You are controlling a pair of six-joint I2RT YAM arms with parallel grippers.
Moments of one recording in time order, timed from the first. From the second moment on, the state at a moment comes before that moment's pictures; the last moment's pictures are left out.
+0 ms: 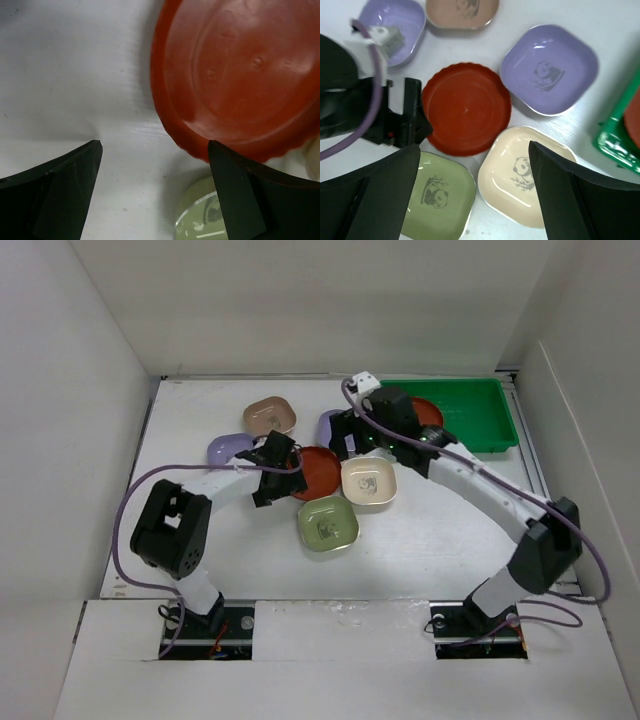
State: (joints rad) left arm -0.47 1.64 1.02 -0.49 -0.13 -0.75; right arm 0.66 1.62 1.43 -0.36 -0.02 0.13
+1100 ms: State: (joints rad) left arm -0.50 1.64 1.15 -0.67 -0.51 -0.99; right arm 0.62 1.23 1.26 -0.36 -0.02 0.13
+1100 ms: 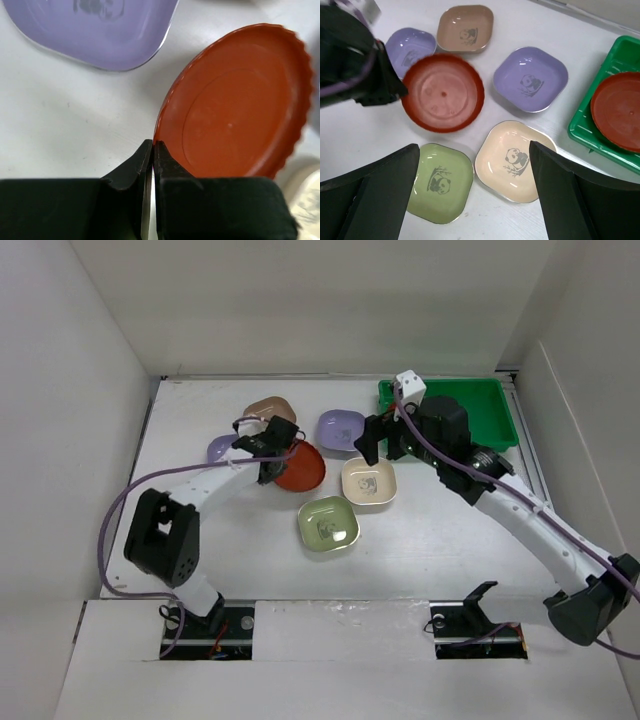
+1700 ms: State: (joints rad) left arm -0.51 1.24 1.21 -0.64 -0.29 -0.67; right arm 0.62 1.61 1.32 -0.27 -0.14 0.15
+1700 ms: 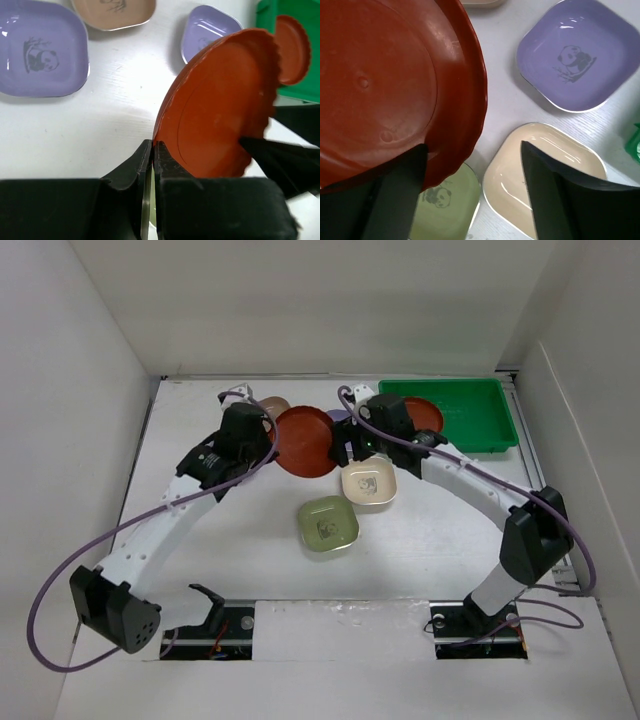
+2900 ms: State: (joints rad) left arm -0.51 1.20 1.19 -0.64 -0.36 -0.68; right arm 0.16 1.65 1.39 -0.22 -0.03 0.40
